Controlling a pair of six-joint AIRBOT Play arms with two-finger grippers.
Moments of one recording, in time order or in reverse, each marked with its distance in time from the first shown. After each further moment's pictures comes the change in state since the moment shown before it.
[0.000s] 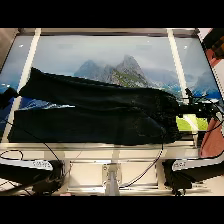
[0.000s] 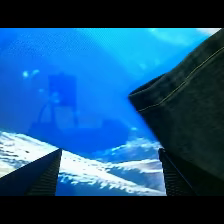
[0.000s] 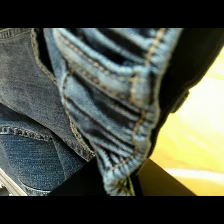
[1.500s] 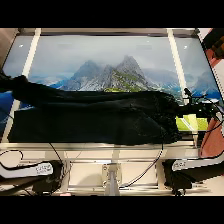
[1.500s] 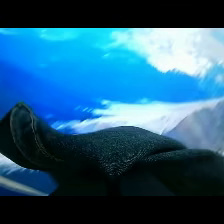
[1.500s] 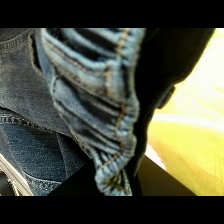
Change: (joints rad) left arm -0.293 0.200 0.000 0.148 -0.074 -0.090; right arm 0.000 0.000 0.000 -0.002 0.044 -0.057
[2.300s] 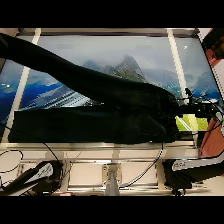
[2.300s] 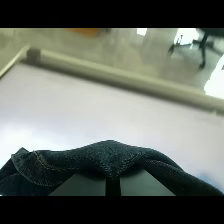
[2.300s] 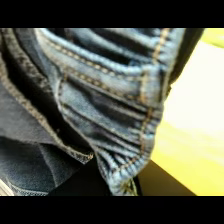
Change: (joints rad) left arm -0.048 0.318 -0.001 -0.336 0.383 0.271; right arm 0.000 -0.005 0.000 -0.010 -0.065 0.006
